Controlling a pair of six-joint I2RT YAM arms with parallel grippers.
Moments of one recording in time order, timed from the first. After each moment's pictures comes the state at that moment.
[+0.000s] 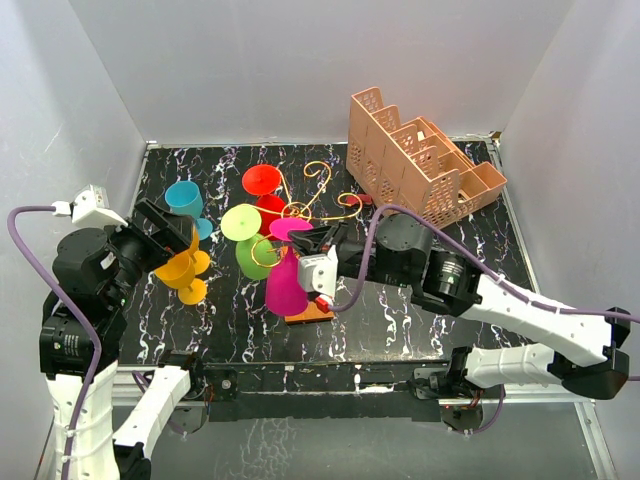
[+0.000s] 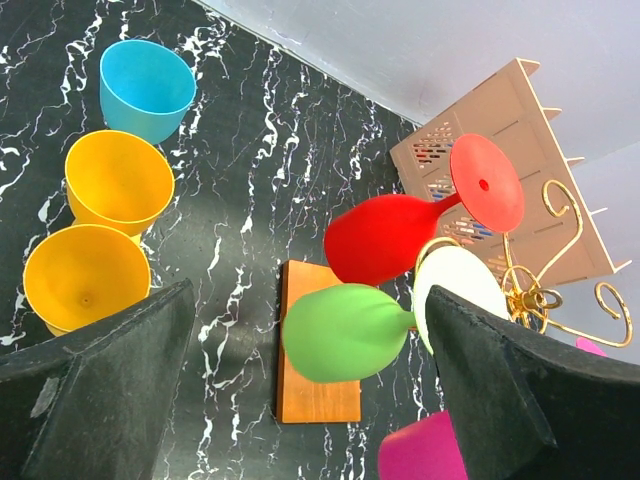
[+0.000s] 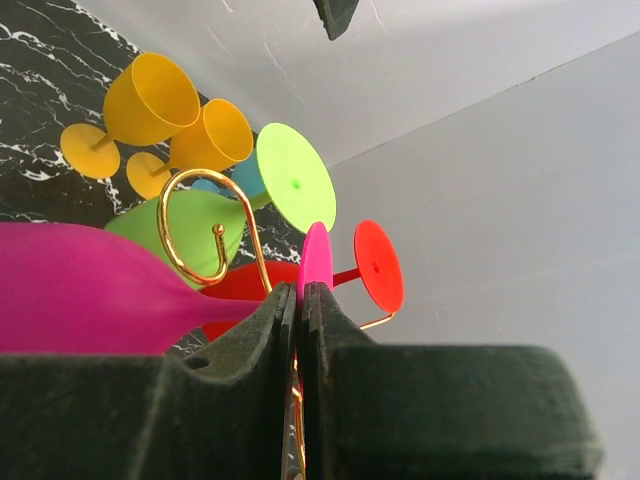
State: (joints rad) left arm -0.10 0.68 1.35 -0.97 -0.04 -0.57; right arm 1.16 1.13 1.26 -0.20 -0.14 -0.99
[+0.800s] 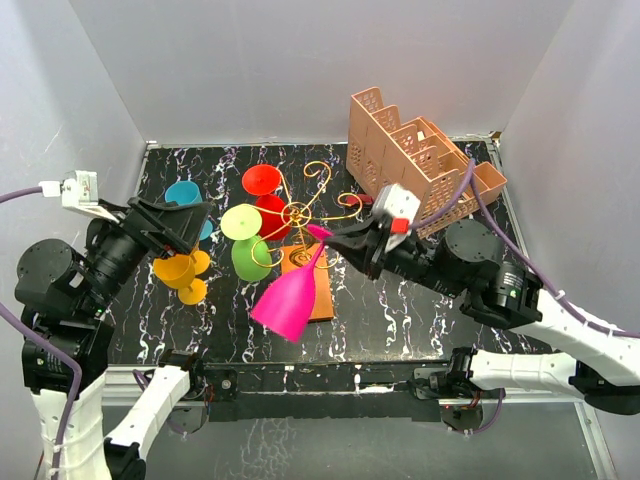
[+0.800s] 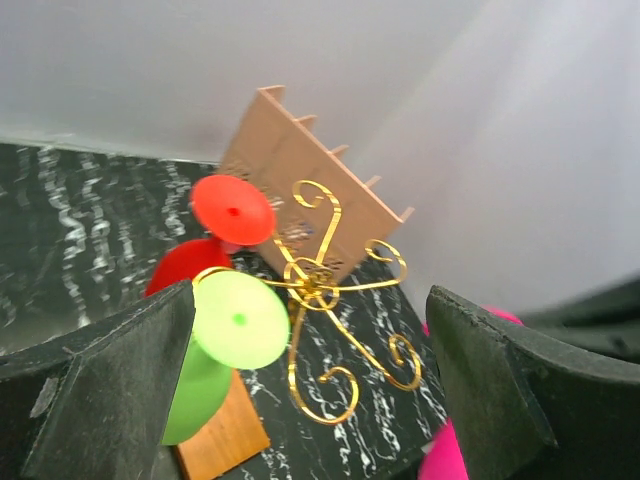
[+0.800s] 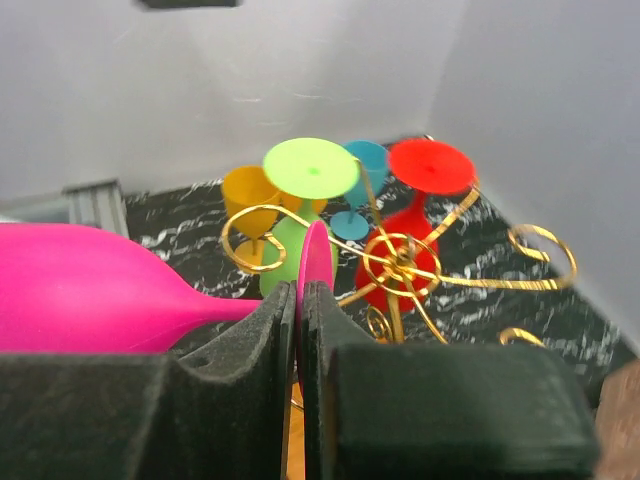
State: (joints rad) left arm -0.15 0.69 1.47 -0.75 0.26 -0.57; right arm 1.16 0.93 1.26 -0.27 -0.01 -0.17
